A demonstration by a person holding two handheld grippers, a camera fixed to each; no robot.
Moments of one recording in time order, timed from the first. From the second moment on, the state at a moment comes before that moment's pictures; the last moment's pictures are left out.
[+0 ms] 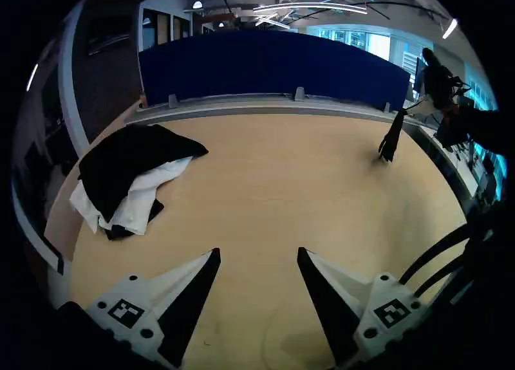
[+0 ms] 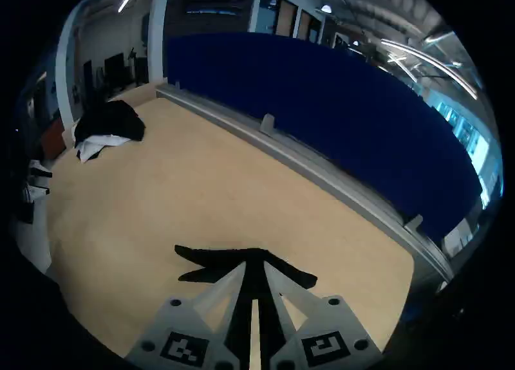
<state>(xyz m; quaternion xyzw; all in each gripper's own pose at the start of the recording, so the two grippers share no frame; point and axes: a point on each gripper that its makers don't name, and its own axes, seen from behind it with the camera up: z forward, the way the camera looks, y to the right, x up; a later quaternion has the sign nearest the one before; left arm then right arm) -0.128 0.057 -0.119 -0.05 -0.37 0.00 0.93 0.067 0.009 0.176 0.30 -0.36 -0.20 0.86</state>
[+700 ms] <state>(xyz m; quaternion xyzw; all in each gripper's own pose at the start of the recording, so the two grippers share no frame) -0.133 0.069 -0.117 -0.06 -0.37 0.02 0.93 0.004 0.038 0.094 0.32 -0.36 -0.17 0.86</state>
